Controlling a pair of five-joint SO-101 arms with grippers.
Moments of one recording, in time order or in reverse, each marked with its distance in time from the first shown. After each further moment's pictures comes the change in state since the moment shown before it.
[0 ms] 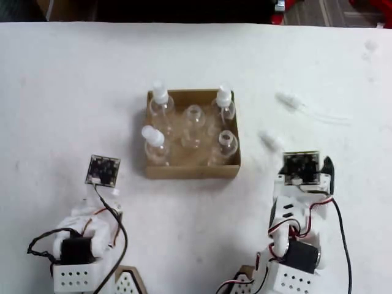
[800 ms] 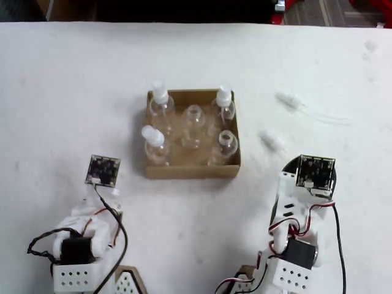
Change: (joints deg) left arm 0.0 0.0 0.0 0.0 0.0; right arm 3.3 -0.8 11.2 -10.2 -11.3
